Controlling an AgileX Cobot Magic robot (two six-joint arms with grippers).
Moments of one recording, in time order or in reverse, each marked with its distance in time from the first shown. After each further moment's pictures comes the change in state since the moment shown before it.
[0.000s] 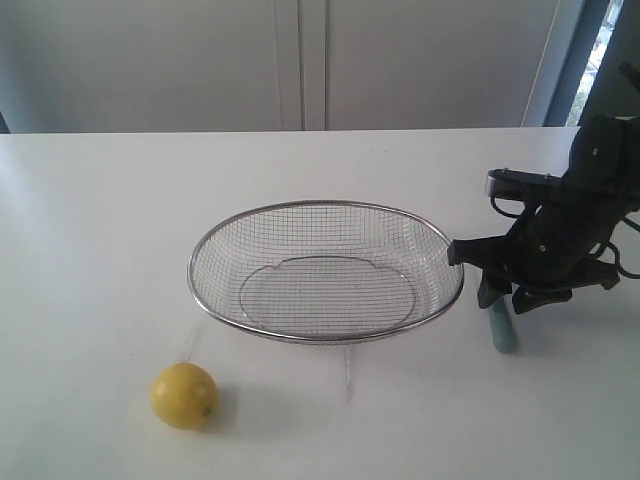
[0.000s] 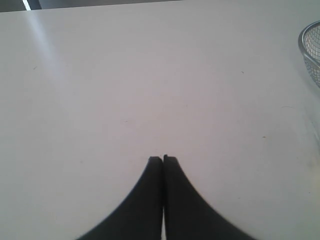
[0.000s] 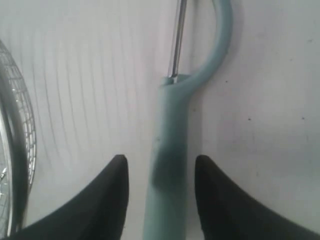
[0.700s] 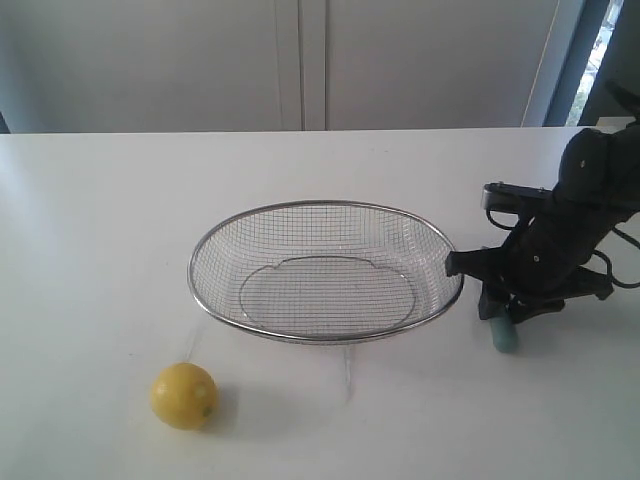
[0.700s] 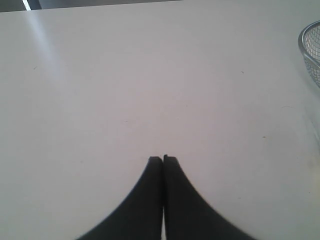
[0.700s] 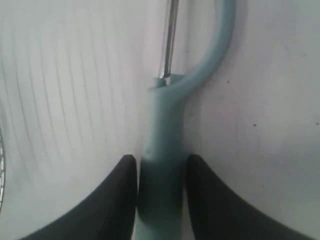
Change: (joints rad) left arm 0.000 0.000 0.000 0.000 0.000 0.000; right arm 0.000 0.059 -0.010 -0.001 -0.009 0.002
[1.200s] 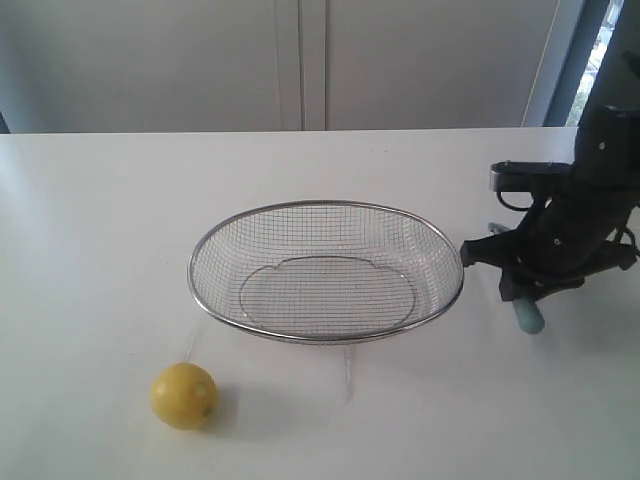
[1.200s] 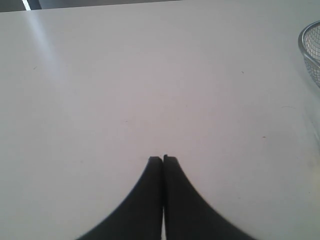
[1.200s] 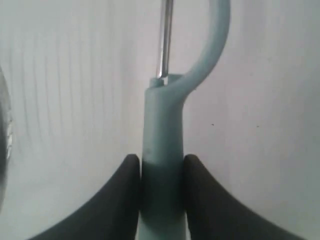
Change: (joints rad) left arm 0.000 0.000 0.000 0.000 0.000 0.000; right arm 0.001 -0.090 0.000 -0.132 0.028 -0.007
